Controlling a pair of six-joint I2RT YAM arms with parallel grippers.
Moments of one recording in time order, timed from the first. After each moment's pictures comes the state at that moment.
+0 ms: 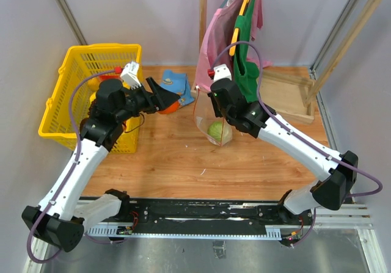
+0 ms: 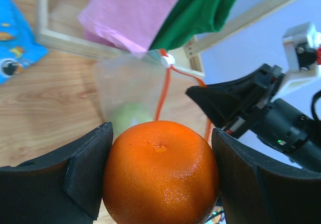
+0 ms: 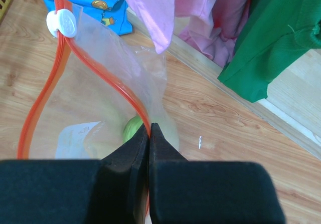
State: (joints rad) left arm -0.32 1.03 1.12 -0.30 0.36 -0.68; right arm 0.85 1.45 1.45 -0.57 0.51 0.18
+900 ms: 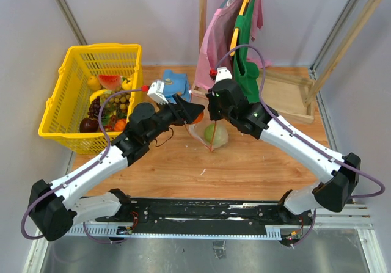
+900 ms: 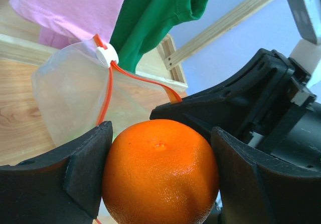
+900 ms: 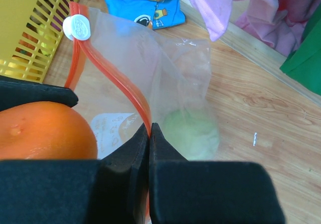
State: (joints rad) left arm -0.69 1.07 0.82 0.22 -0.01 -0.78; right arm 0.85 1.43 1.43 -0.56 0.32 0.34
